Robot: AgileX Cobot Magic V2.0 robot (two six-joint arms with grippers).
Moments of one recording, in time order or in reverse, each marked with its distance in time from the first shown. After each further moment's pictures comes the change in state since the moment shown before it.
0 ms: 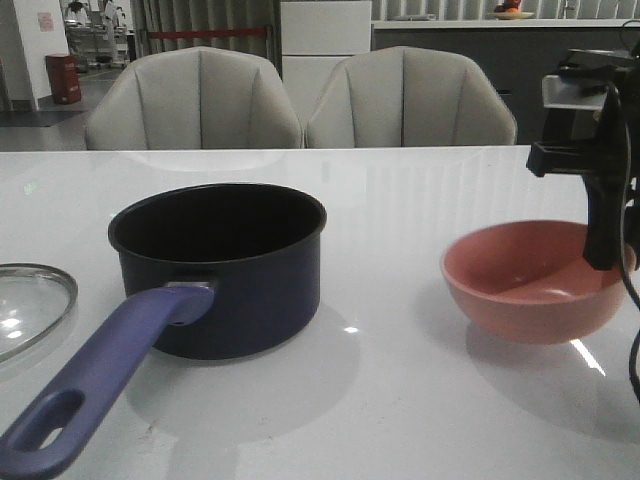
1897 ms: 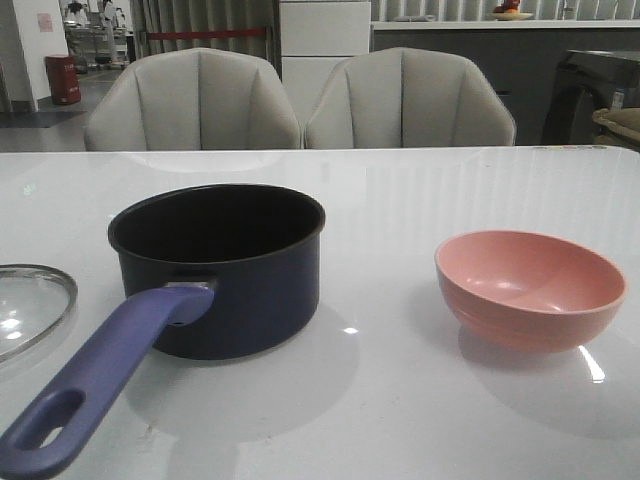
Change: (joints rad) left arm 0.000 0.000 0.000 0.000 0.000 0.000; right arm 0.303 -1.529 0.934 0.099 -0.743 -0.284
